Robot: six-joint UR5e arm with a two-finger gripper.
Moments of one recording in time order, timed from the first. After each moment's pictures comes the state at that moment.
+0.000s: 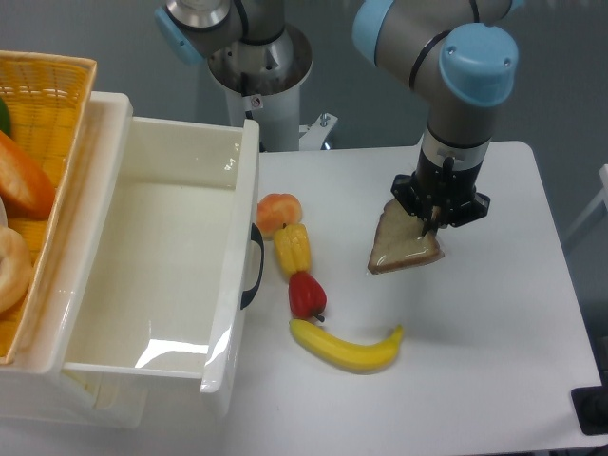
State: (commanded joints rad) arm 2.69 -1.84 -1.51 -1.25 1.53 1.03
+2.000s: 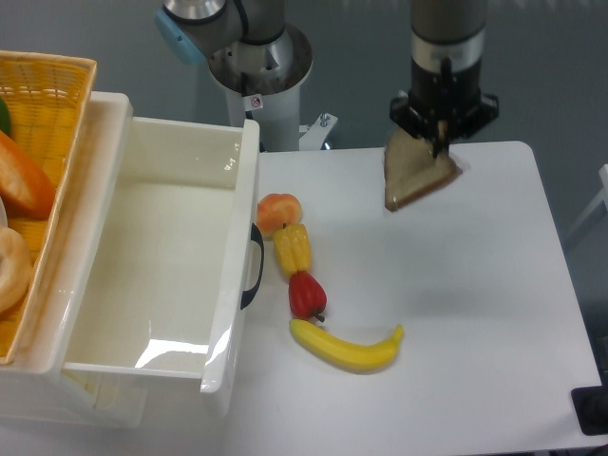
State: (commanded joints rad) arm 2.64 -1.58 -1.47 -1.52 1.67 0.79
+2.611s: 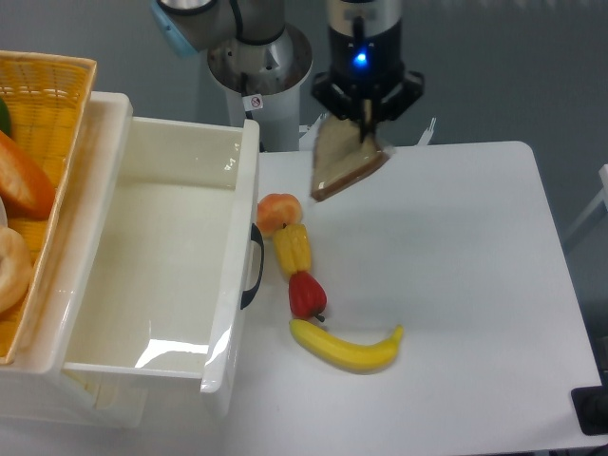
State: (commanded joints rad) arm 2.49 -1.58 -1.43 -1.51 1.56 0.62
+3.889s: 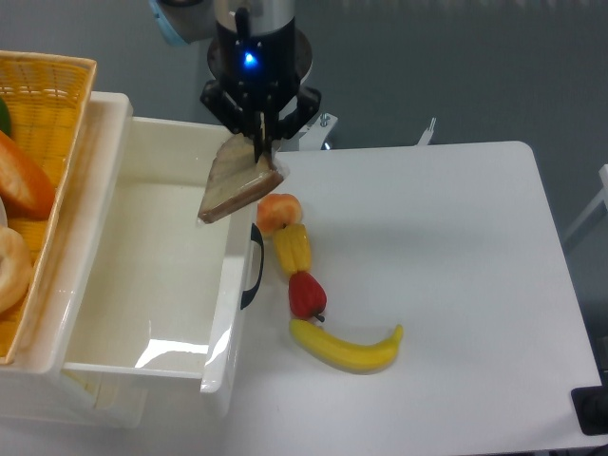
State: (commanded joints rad) arm 2.31 -1.62 -1.39 -1.50 1.50 0.43
